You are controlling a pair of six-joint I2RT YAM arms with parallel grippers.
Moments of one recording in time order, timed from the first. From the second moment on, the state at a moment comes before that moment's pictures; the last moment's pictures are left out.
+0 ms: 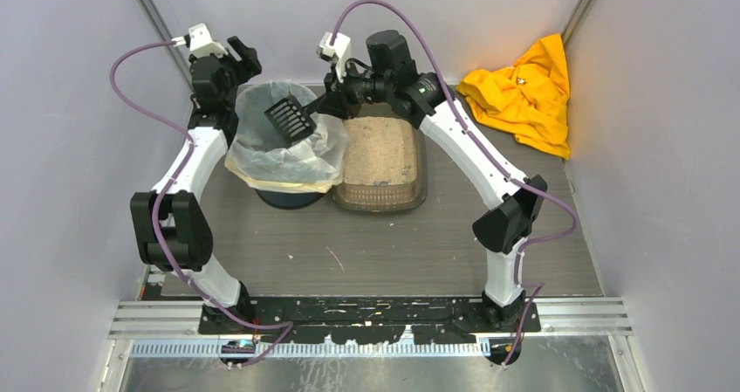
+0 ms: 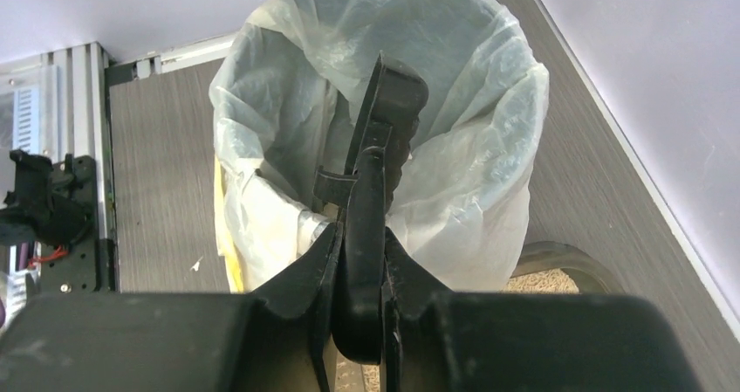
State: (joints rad) left arm -0.02 1.66 1.39 0.32 -0.11 -0.33; right arm 0.67 1.93 2.22 -0.67 -0.57 -0.25
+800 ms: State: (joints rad) left arm -0.01 1.55 1.28 0.32 -0.09 -0.31; right arm 0.50 1.91 1.94 -0.11 -0.70 0.37
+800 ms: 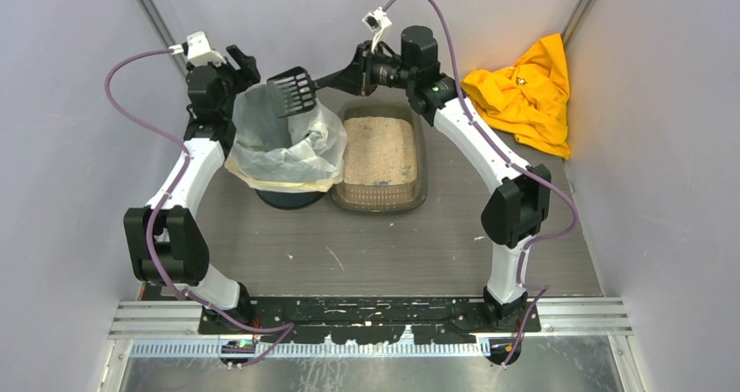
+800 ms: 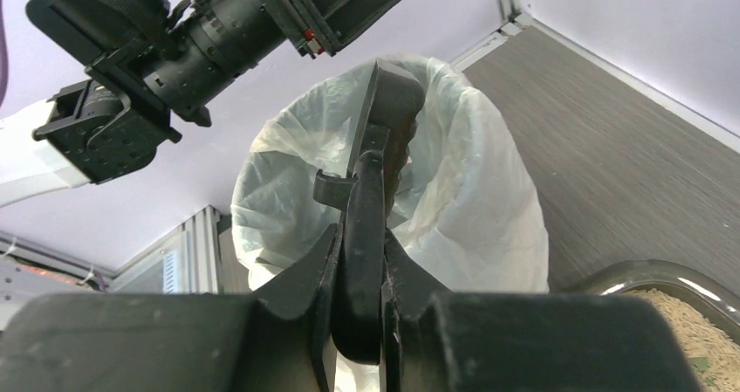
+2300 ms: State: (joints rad) left arm -0.01 1.54 1.30 0.27 -0.09 -0.31; right arm 0.49 1.98 1.97 -0.06 -0.79 0.43
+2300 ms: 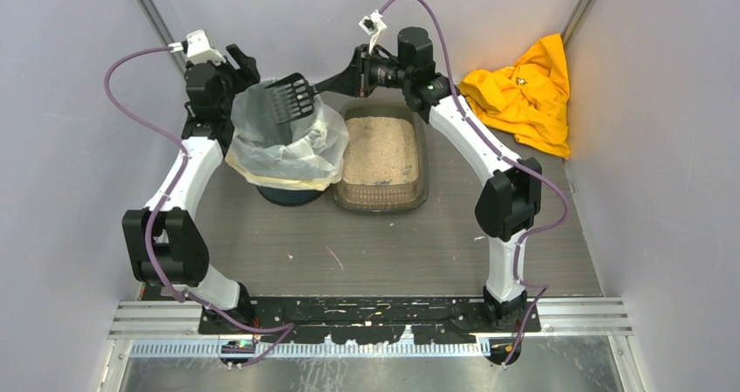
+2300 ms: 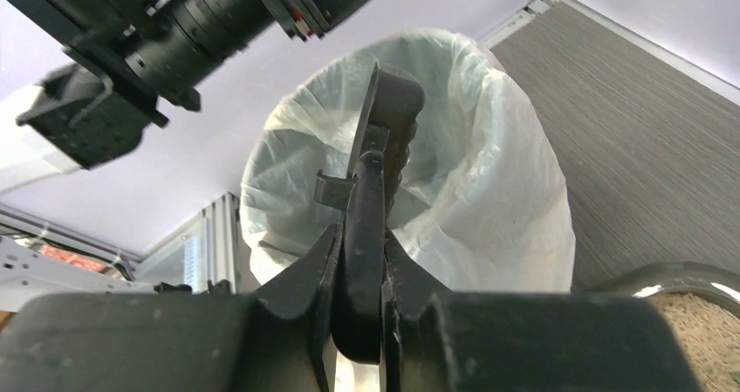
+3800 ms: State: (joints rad) left arm -0.01 0.93 0.82 0.14 0.18 -0.53; right arm 0.94 1.83 1.68 0.02 0.05 -0.54
